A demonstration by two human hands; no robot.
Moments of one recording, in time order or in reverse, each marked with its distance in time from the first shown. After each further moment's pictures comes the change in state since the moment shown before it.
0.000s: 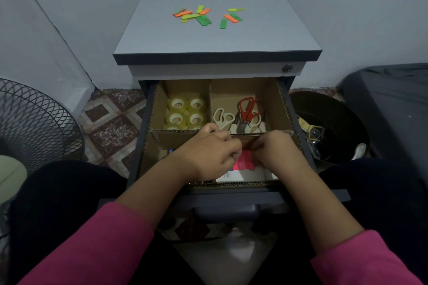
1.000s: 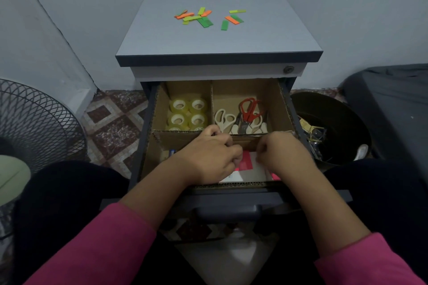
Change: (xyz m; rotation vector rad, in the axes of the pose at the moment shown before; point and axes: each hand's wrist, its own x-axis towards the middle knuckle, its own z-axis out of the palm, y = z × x) left_hand 0.000 0.004 0.000 0.154 -0.025 0.055; right_hand 0.000 0.004 -0.001 -0.392 0.054 -0.057
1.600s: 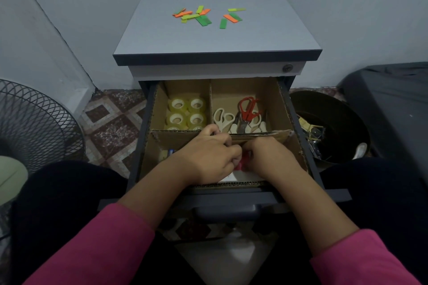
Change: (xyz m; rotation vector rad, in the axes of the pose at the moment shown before) left_hand 0.001 0.001 0.000 0.013 -0.012 -0.007; right_hand 0.004 -0.010 0.016 0.051 -0.082 -0.186
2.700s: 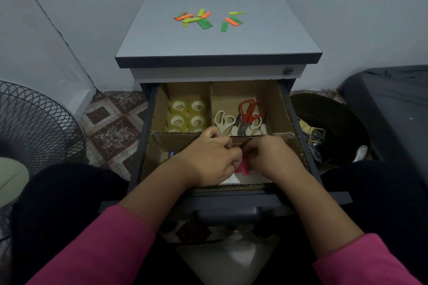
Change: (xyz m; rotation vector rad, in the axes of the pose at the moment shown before) left_hand 0.002 -0.005 0.005 -0.019 -0.014 0.016; right_hand 0.000 -0.003 -0.011 0.128 0.000 0.097
